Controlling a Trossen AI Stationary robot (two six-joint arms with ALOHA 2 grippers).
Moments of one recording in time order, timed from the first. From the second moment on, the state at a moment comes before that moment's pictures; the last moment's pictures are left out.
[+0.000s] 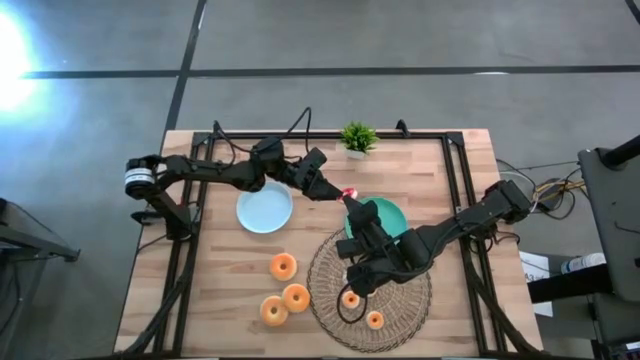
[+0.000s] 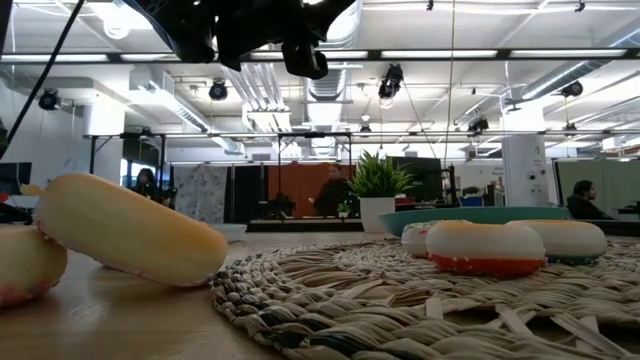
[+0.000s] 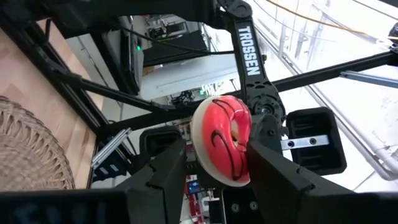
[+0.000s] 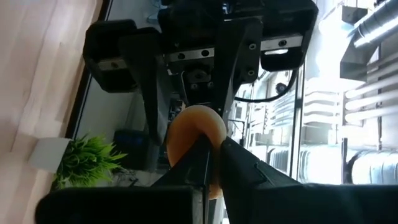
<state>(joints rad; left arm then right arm) 0.24 1.60 1.01 0.83 0.71 -1.44 0.47 1.79 1.68 -0.81 1.44 -0.71</state>
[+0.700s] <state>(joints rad) 0.23 1.60 1.01 0.88 0.72 -1.40 0.47 1.79 1.66 -0.81 1.41 -0.56</state>
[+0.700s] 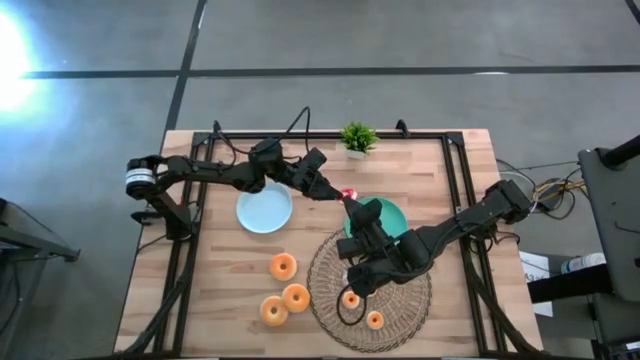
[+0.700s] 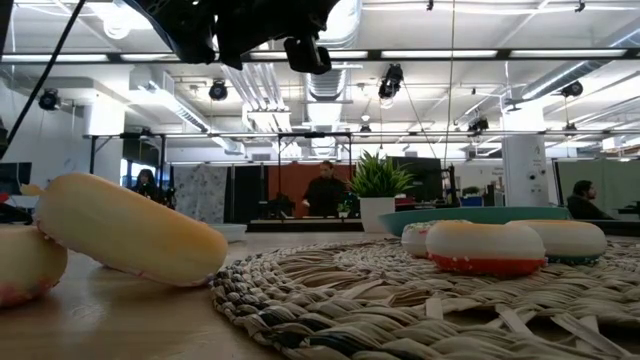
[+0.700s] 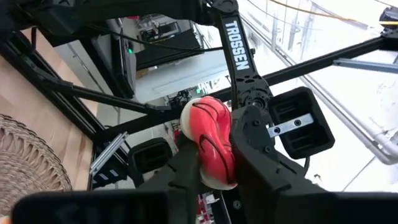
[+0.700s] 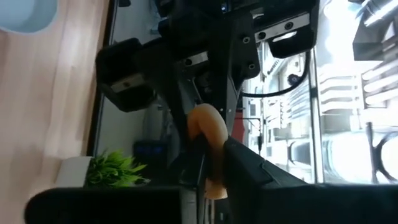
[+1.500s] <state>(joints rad) 0.29 1.60 1.01 0.48 0.63 -1.05 0.57 1.75 1.68 -1.37 1.02 0.95</state>
